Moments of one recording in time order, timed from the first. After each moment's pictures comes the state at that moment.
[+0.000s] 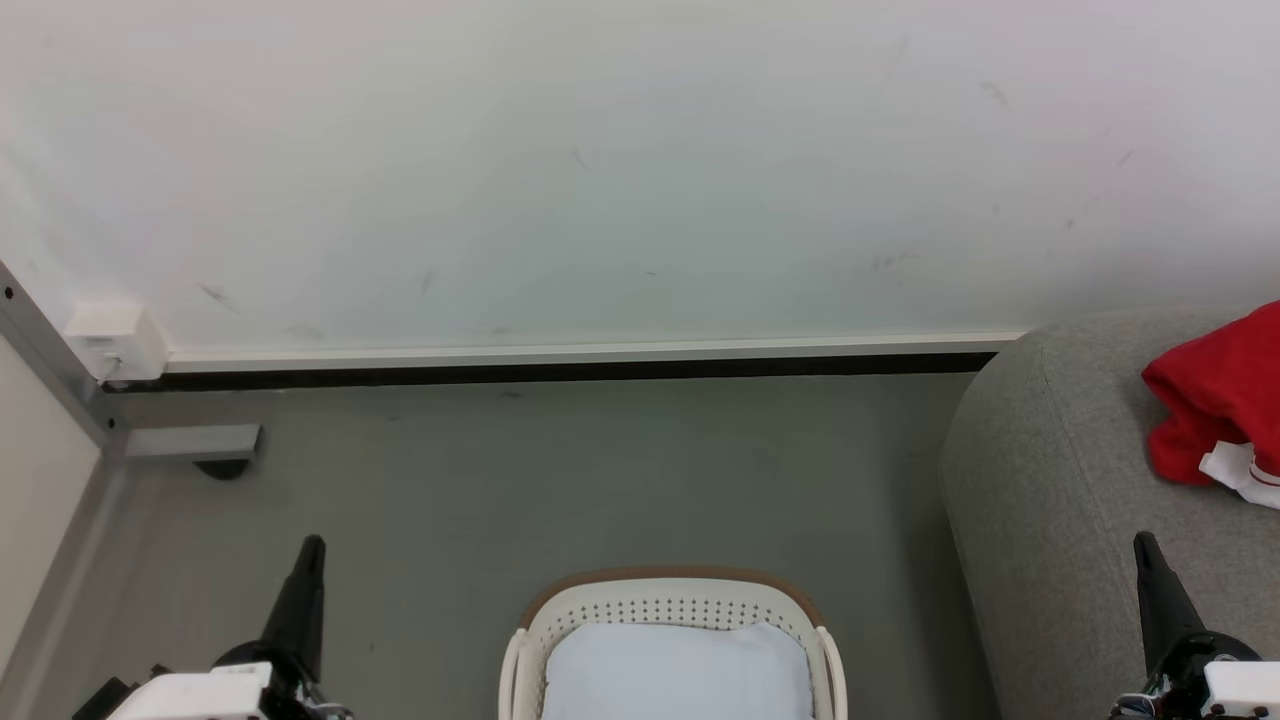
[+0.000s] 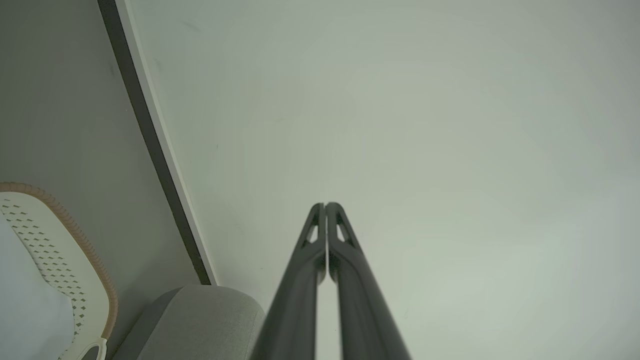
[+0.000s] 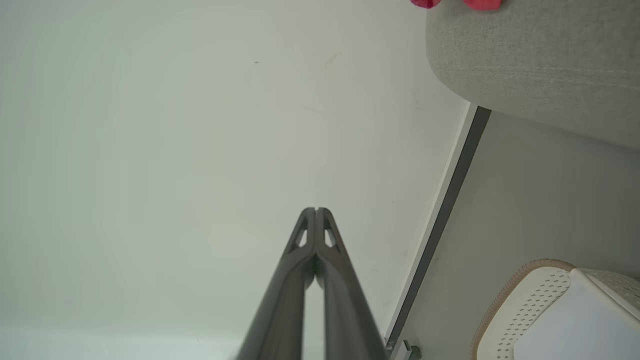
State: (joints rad) left arm -0.10 0.05 0.11 0.25 -1.61 -0.13 0.11; right arm -0.10 -0.05 -0.11 0.25 1.61 0.13 0.11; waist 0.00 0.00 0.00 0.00
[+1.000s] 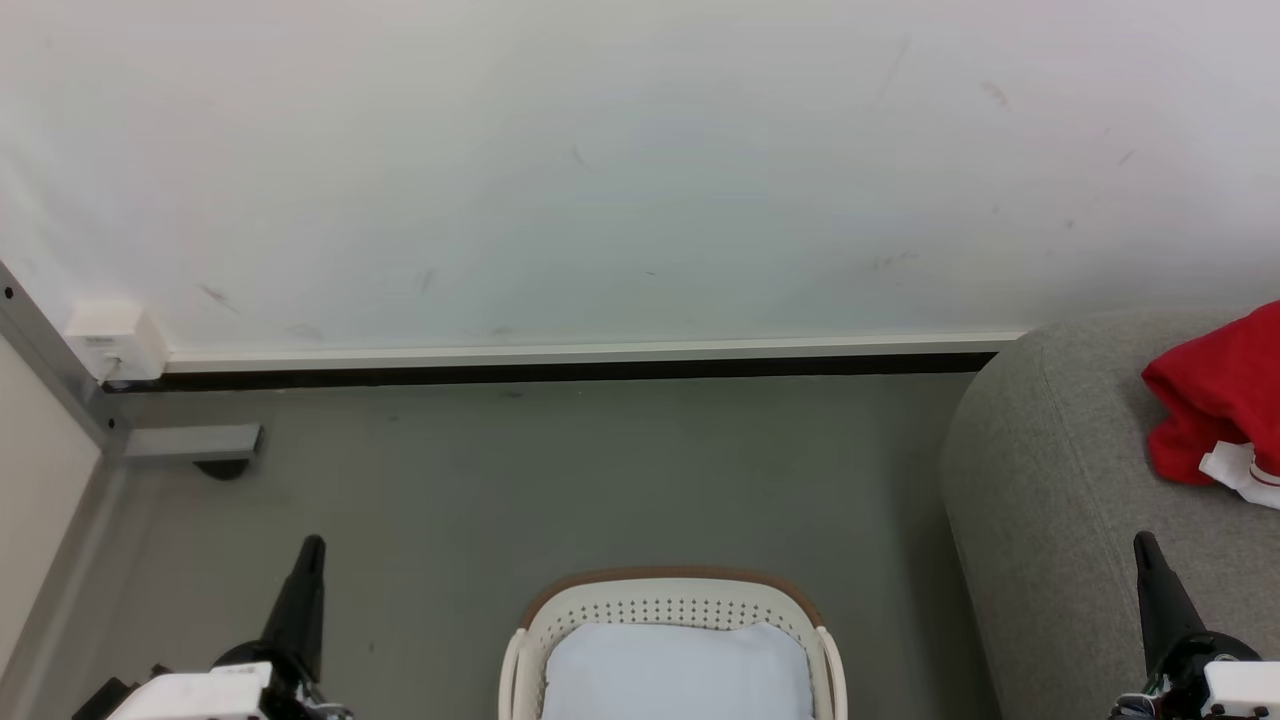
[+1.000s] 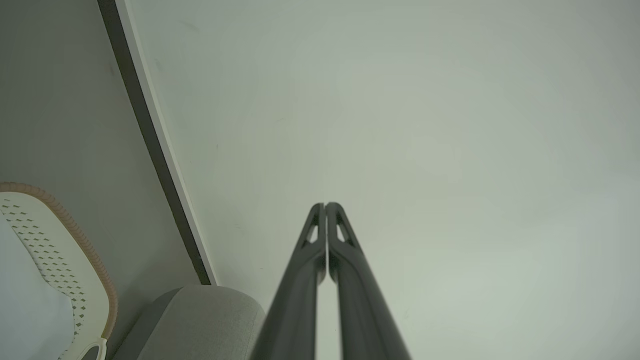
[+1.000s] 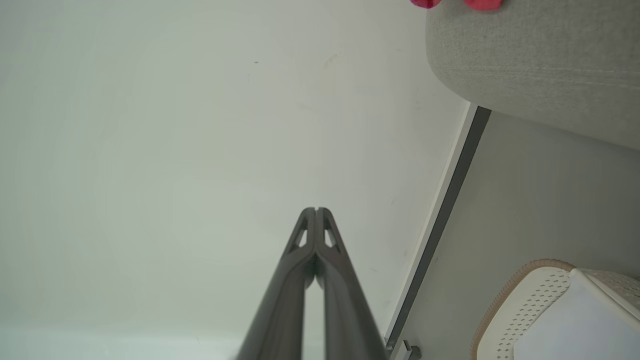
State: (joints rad) left arm -0.10 0.05 0.11 0.25 -1.61 -0.13 0.11; right arm -0.10 -0.05 -0.11 0.25 1.61 0.13 0.11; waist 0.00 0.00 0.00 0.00
